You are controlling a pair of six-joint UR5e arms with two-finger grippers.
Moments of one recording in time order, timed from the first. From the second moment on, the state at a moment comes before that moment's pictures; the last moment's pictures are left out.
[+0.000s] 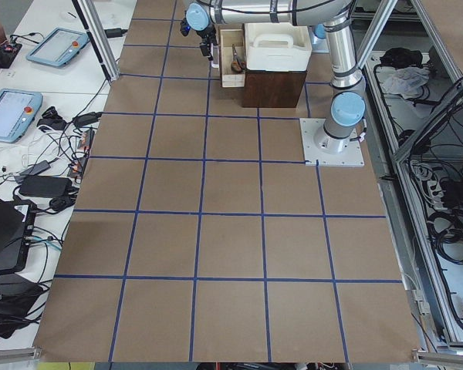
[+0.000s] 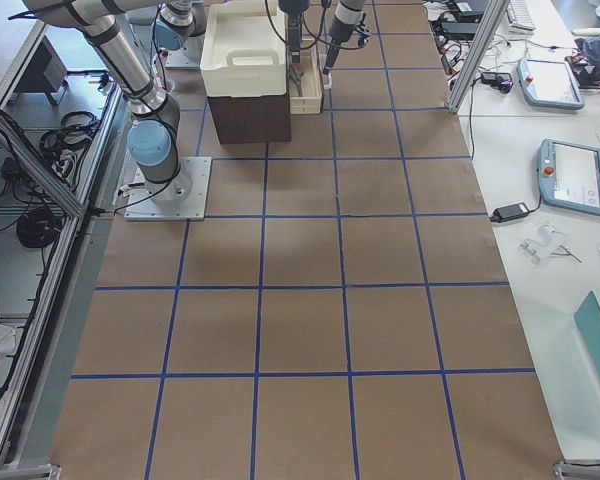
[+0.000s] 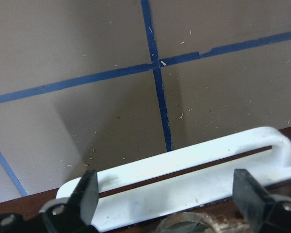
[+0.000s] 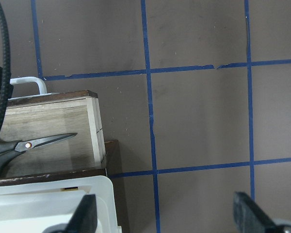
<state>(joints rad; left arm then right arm) -1.90 -2.06 -1.33 -1.59 1.44 -0.12 1.63 -1.75 1.58 -1.47 -1.62 0.12</state>
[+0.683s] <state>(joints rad) -1.90 -2.03 -1.36 -1.62 1.43 -0.13 1.63 -1.75 1.58 -1.47 -1.62 0.12</state>
